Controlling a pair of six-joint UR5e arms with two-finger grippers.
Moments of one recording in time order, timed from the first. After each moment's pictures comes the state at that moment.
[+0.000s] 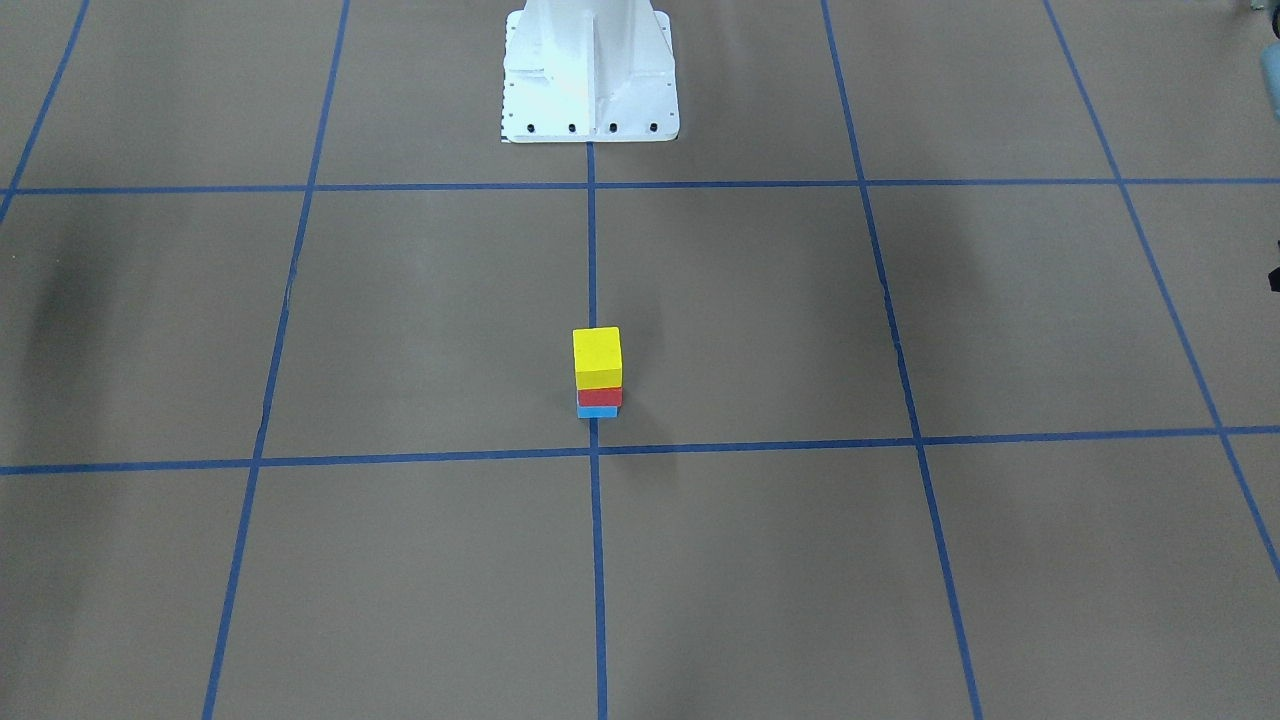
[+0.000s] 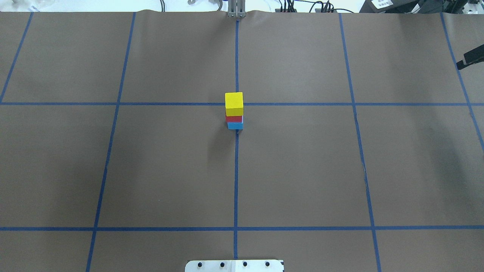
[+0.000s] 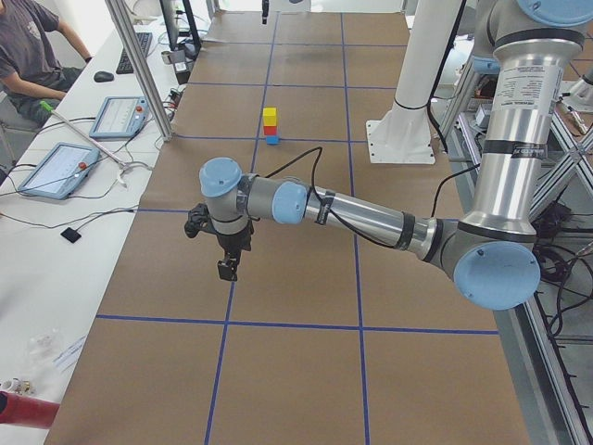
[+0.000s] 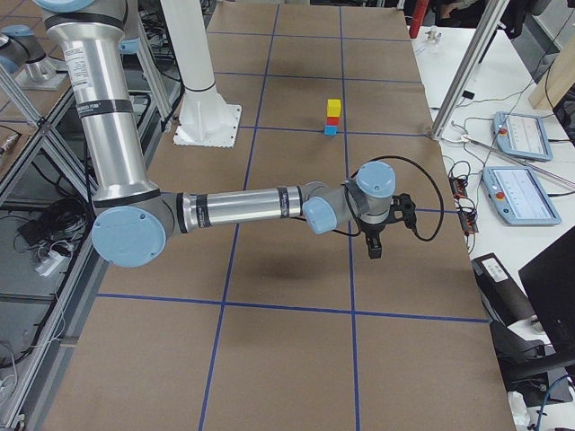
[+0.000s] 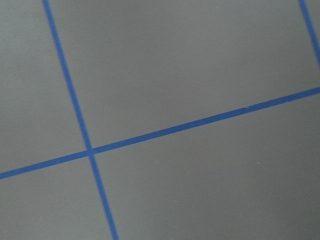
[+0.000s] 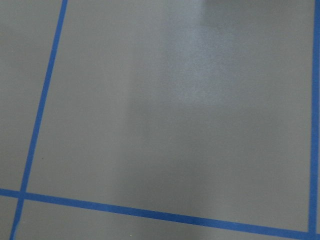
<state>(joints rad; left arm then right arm) -1.47 -1.66 -1.71 -1.46 -2.29 0.08 1.40 -1.38 1.51 -1.27 2.39 0.30</state>
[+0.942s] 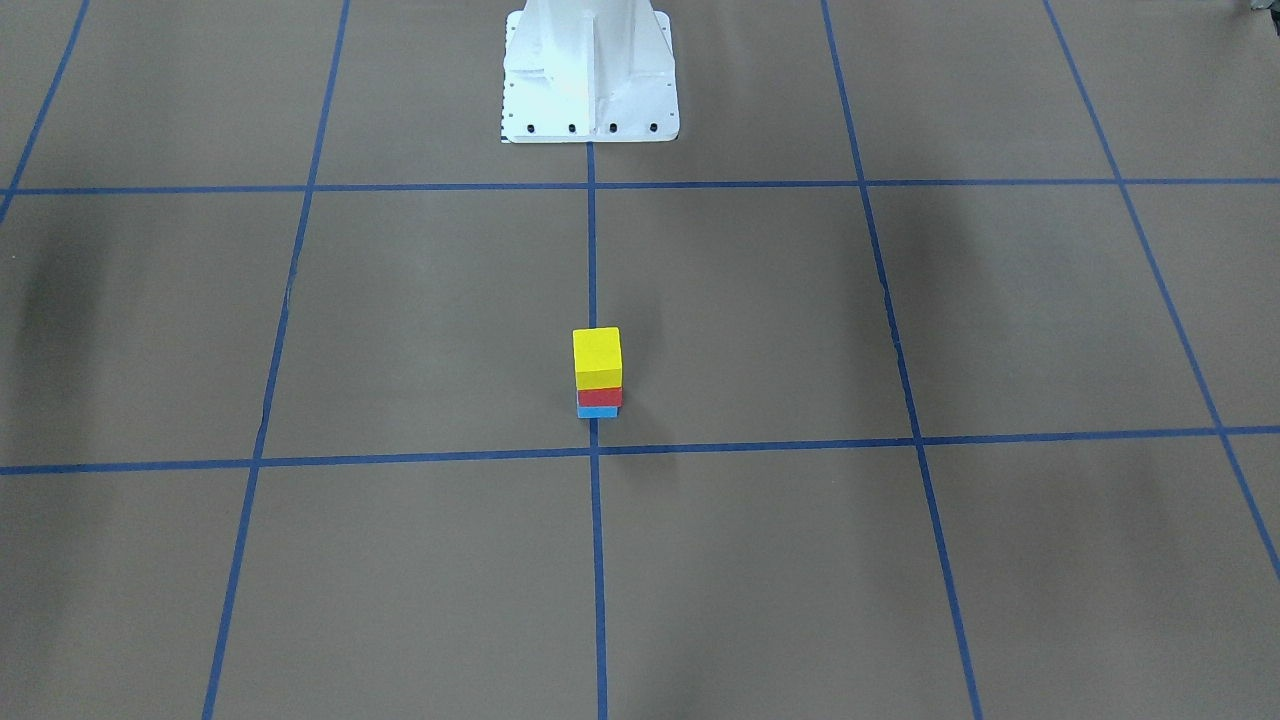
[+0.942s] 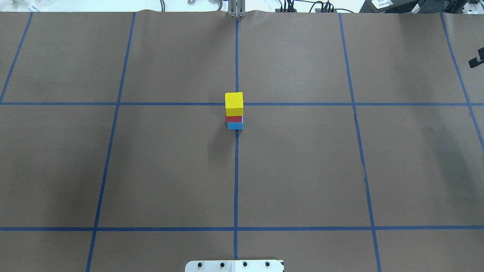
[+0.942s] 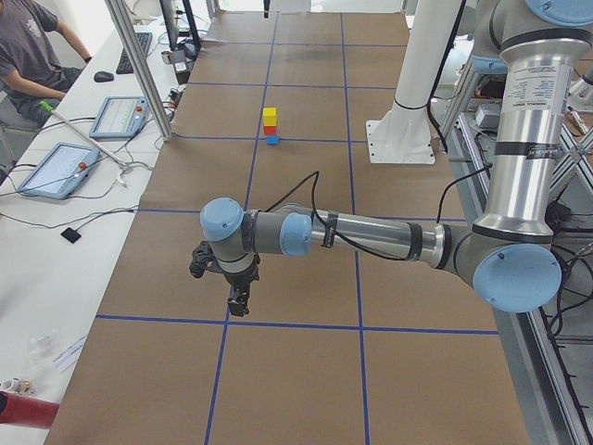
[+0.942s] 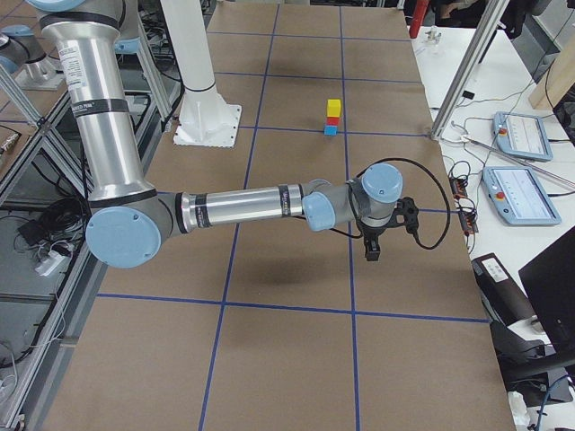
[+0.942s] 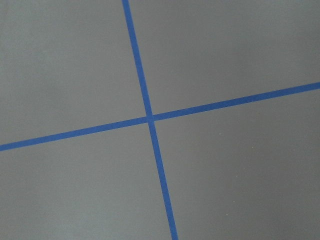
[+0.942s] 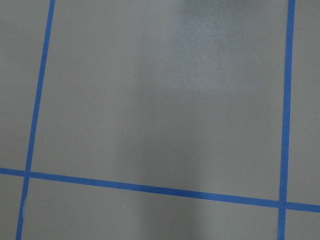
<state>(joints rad) -1.50 -1.63 -1.63 -1.47 -2.32 0.10 1.45 -1.38 1.53 -1.38 2.45 0.26</state>
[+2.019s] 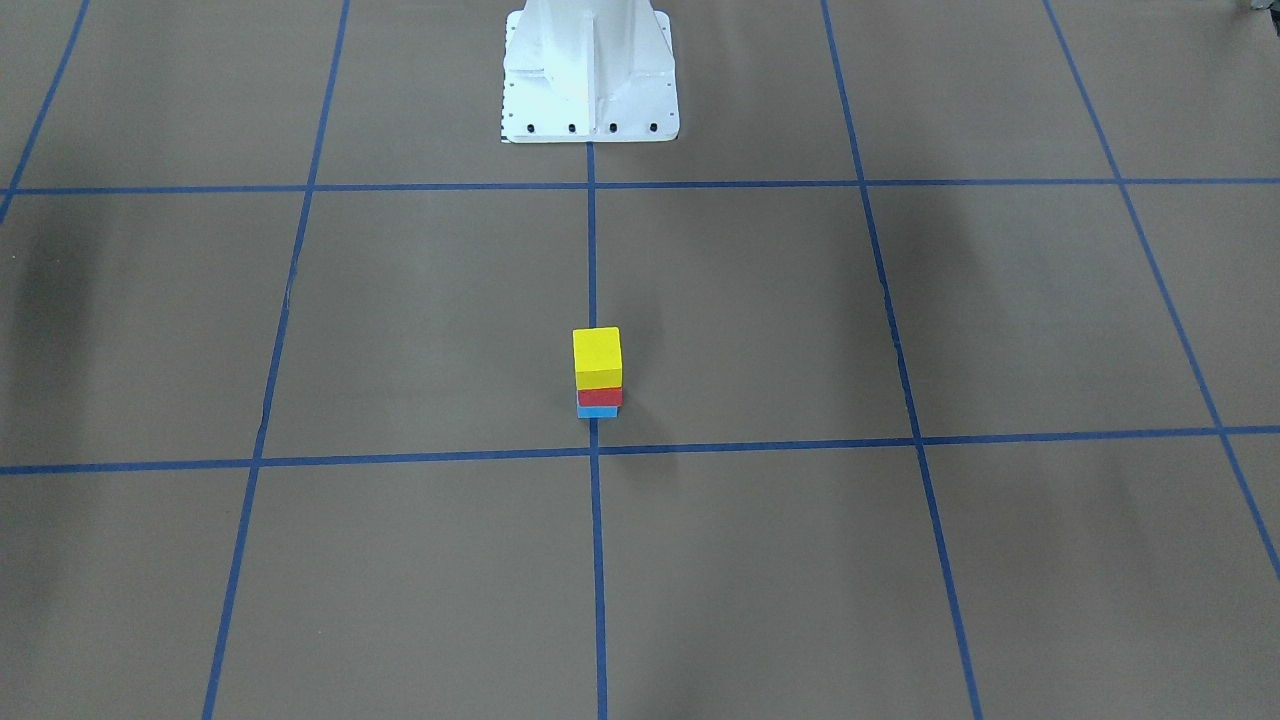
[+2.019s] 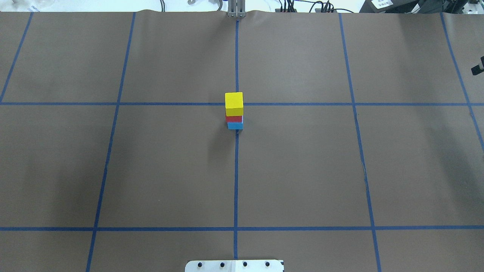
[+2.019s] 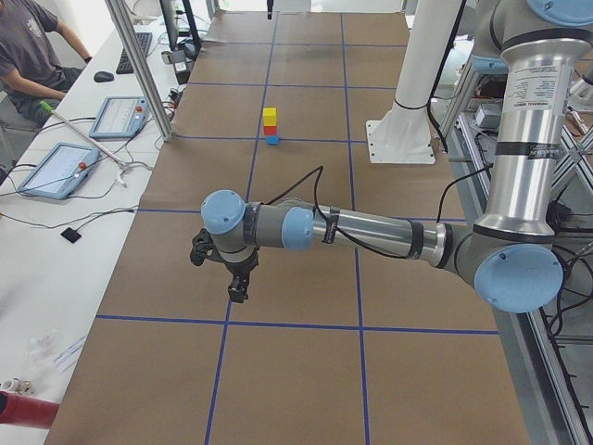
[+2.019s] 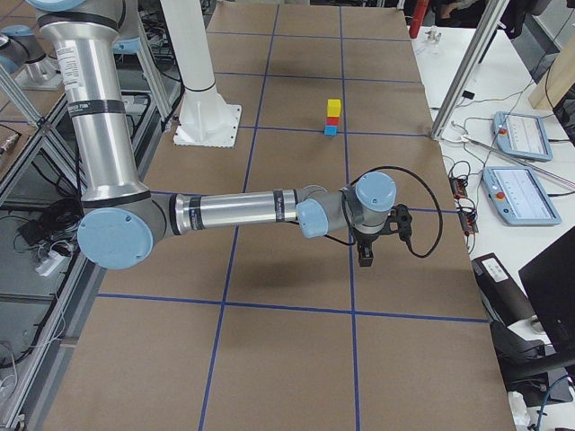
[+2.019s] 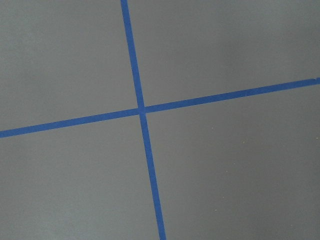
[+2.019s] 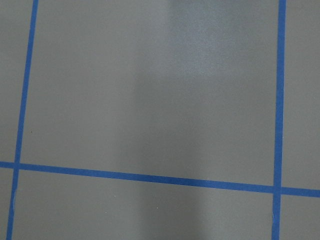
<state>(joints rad) -1.51 -1.63 -1.66 -1.47 -2.40 0.09 1.44 -1.42 1.53 -1.36 2.46 0.26</state>
